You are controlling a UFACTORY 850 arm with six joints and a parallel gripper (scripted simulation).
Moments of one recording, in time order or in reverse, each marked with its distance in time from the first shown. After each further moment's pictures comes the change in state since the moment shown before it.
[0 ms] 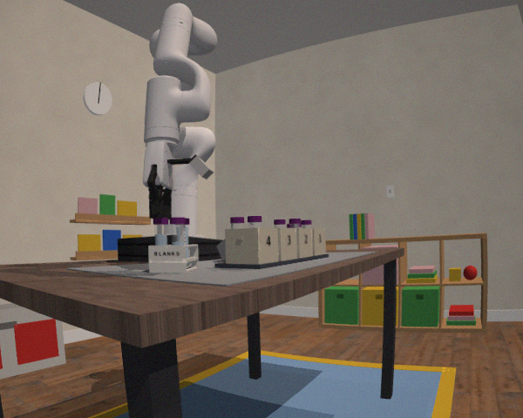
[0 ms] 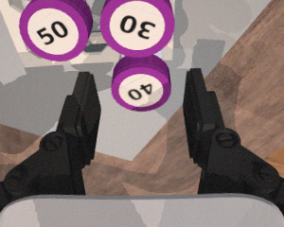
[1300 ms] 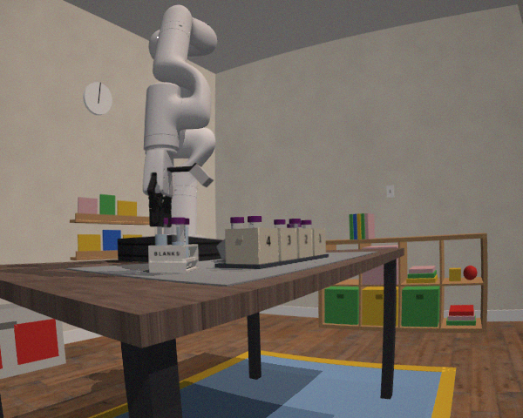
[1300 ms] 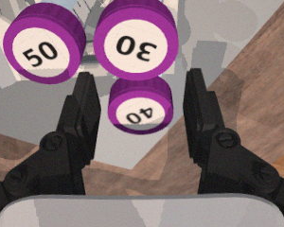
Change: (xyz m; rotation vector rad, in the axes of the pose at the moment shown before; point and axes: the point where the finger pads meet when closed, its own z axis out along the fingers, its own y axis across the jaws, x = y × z) arm 0.000 0.000 0.018 0.000 0.000 0.000
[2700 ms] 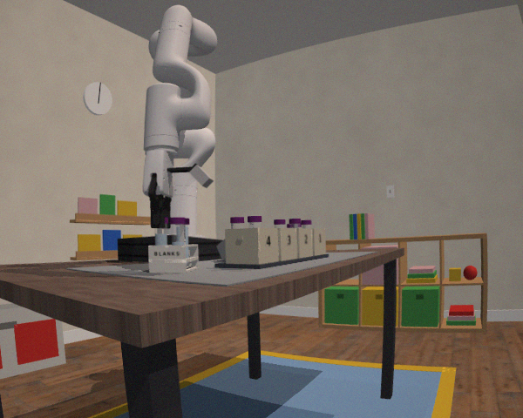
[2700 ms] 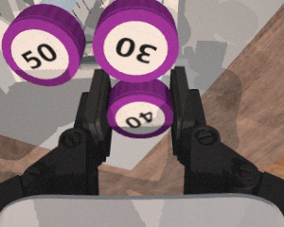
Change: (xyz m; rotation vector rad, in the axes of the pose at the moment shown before) arm 0.000 0.000 0.001 0.000 0.000 0.000
